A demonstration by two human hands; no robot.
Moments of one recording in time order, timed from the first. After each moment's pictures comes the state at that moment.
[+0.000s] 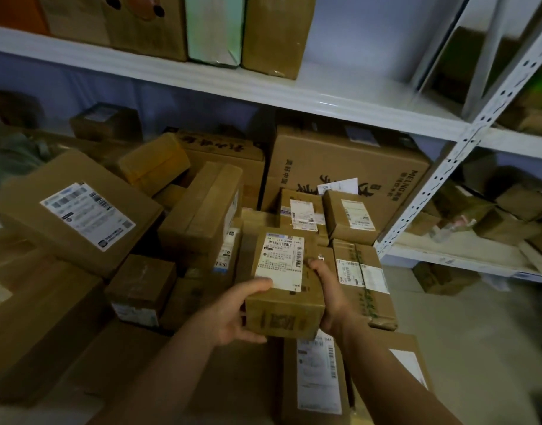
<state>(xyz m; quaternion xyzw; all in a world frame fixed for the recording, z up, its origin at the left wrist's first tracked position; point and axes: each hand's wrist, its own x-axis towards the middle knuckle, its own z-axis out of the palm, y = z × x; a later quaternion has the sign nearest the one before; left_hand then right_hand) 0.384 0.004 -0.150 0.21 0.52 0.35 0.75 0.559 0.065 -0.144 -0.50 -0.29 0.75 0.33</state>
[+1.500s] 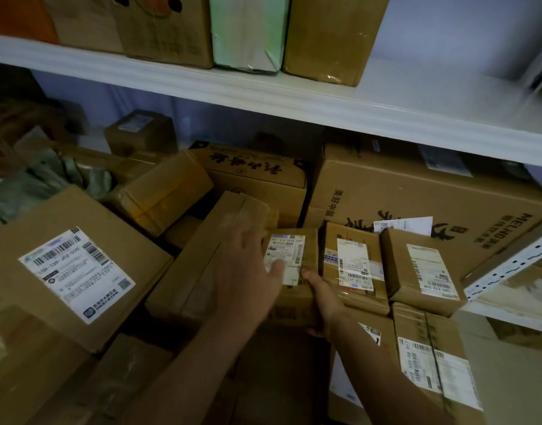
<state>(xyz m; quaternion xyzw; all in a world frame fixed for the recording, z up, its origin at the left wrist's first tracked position) 0.339 0.159 -0.109 0.49 0.80 0.34 0.11 0.469 0.226 -0.175 -0.63 -0.35 0.66 0.21</state>
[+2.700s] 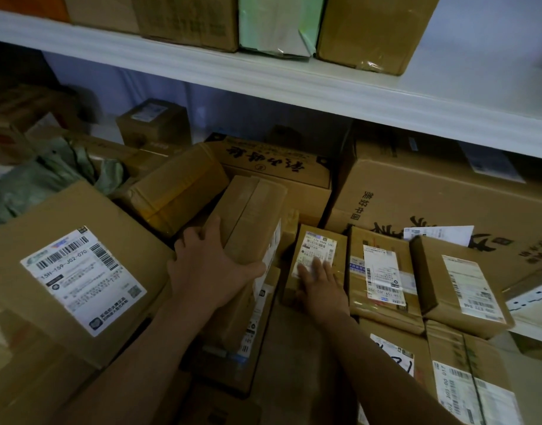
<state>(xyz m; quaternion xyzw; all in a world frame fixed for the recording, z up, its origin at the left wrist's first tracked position) 0.250 0.166 -0.118 0.41 0.88 0.19 0.15 0.427 0.271 -0.228 -0.51 -0.85 0.13 -0.10</state>
